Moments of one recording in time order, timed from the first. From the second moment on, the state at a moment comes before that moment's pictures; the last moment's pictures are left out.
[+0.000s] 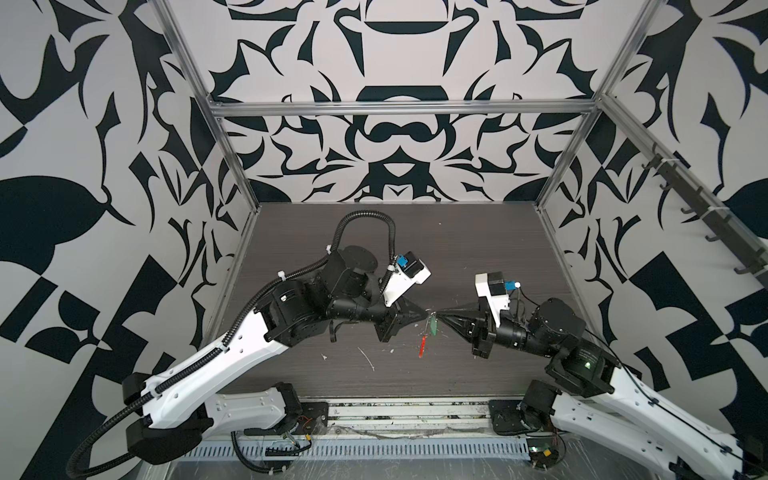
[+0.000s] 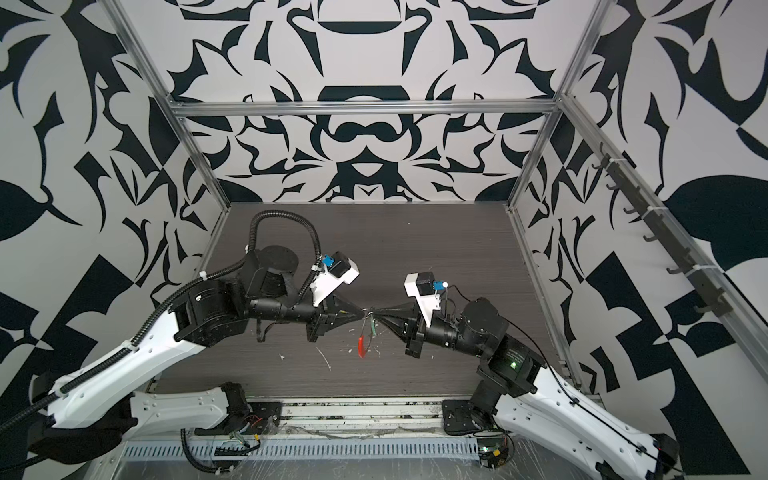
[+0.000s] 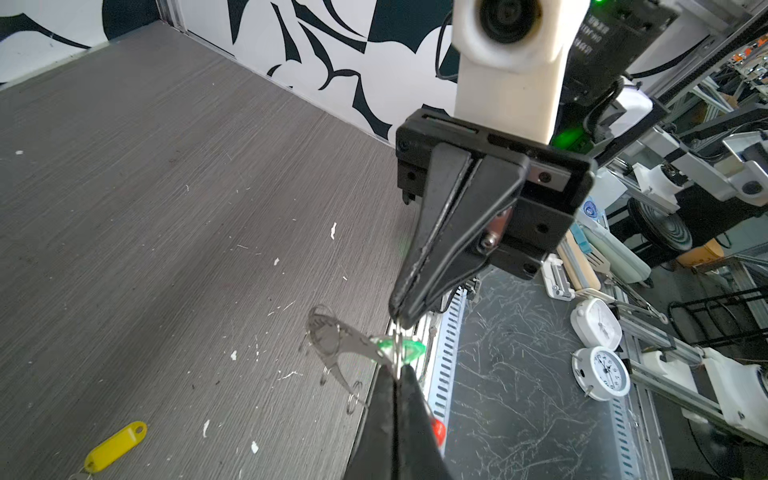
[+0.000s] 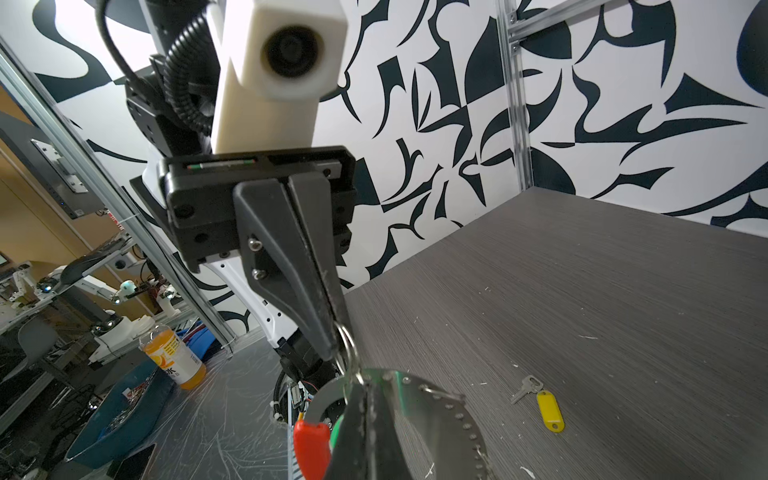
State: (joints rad) left arm -1.06 1.10 1.33 -0.73 0.40 -0.15; right arm 0.88 0.62 0.68 -0.07 -0.42 0.40
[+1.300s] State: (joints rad) left arm -1.15 0.92 0.98 -0.07 0.19 -0.08; right arm 0.87 0.66 0.63 -0.01 -0.36 0.52
